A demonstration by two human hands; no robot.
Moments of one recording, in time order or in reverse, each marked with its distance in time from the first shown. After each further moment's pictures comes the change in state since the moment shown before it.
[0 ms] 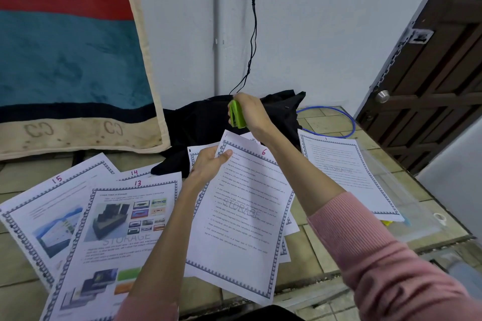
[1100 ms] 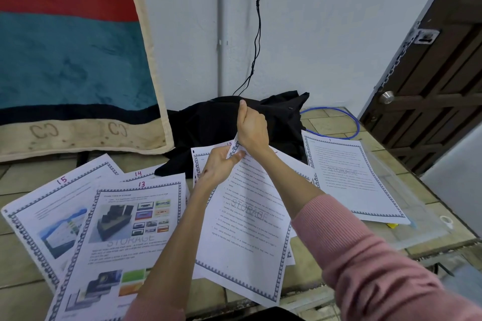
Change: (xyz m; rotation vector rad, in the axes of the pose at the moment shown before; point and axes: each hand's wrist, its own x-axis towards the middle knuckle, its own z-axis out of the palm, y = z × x) left_hand 0.003 0.007 0.011 0.161 -0.012 0.048; right_hand 0.011 0.045 0.019 -0.630 0.402 -0.249
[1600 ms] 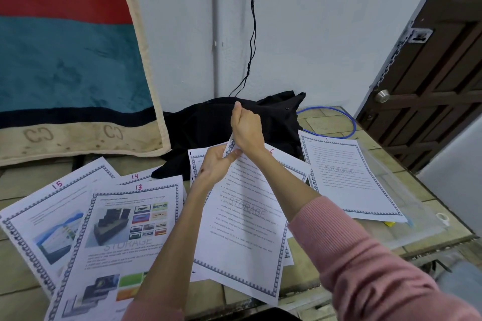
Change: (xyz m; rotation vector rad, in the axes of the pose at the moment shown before) left_hand 0.002 0.005 0.000 0.002 0.030 0.004; right_hand 0.005 0.005 0.006 0.065 -0.045 -0.020
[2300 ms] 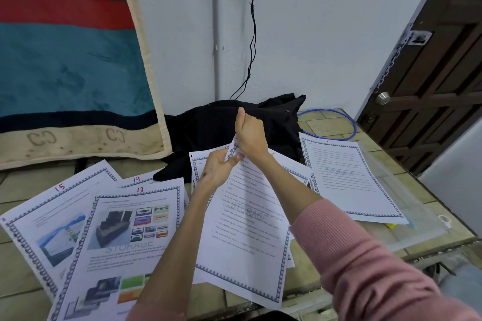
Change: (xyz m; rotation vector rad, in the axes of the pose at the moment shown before) left_hand -0.004 0.000 0.003 0.021 -0.012 -0.010; right_hand -0.003 0.010 -0.002 -0.007 -0.010 -0.020
